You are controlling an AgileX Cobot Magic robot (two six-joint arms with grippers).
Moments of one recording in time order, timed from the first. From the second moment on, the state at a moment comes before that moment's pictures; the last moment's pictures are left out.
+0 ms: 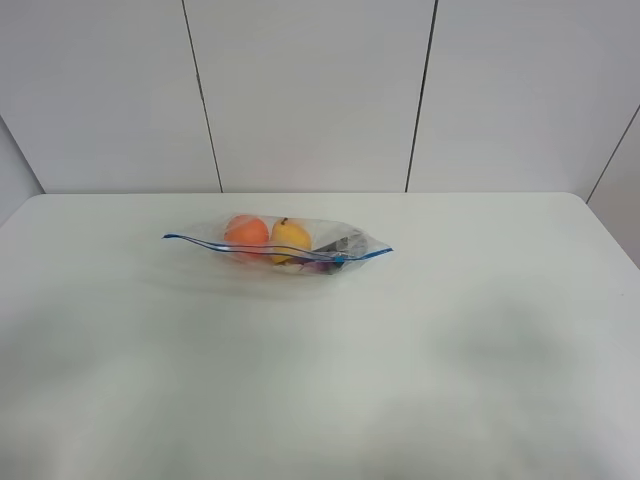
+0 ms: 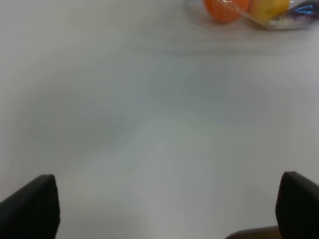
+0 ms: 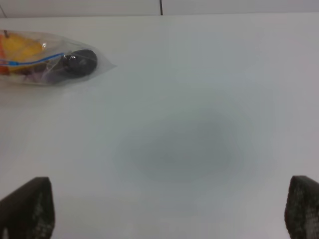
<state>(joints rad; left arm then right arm) -0.03 -0.01 -0.57 -0.09 1.17 0.09 0.03 -0.01 -0.49 0.07 1.03 -0.06</state>
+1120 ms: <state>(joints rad) -0.03 -0.01 -0.57 -0.09 1.17 0.09 0.03 0.81 -0.89 0.23 0.92 -0.02</state>
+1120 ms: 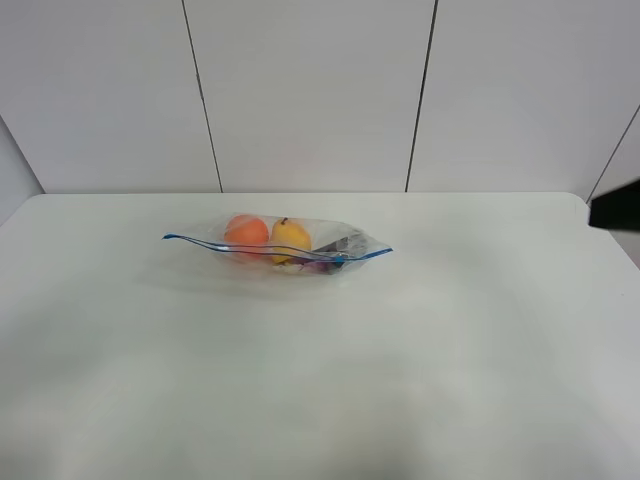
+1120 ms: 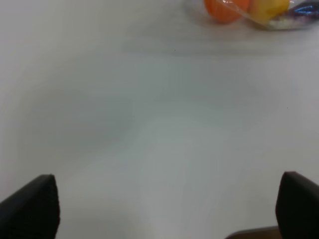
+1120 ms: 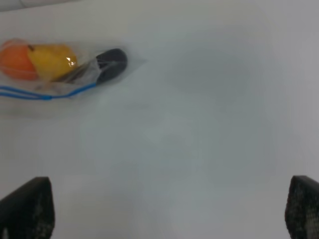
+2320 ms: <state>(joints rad) -0.03 -0.01 -0.57 -0.09 1.17 0.09 0.03 1.91 -1.30 0.90 1.10 -0.33</state>
